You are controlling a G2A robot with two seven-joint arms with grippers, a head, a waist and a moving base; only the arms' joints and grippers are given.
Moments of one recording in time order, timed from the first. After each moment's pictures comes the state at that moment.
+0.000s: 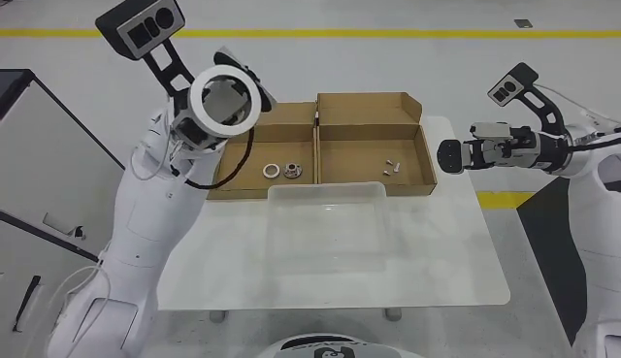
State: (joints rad) left arm 0.93 -1.24 -1.17 -1.78 -0.72 -1.01 -0.81; right arm -1.21 -0.93 1.70 -1.69 0.59 0.22 1.54
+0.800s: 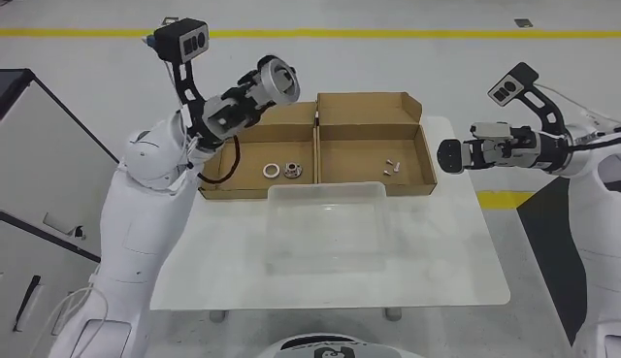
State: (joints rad) left arm 1.08 -1.21 -1.32 -1.76 -0.32 -0.66 -0.76; right arm -1.21 -0.93 1.70 -1.69 0.59 0.22 1.54
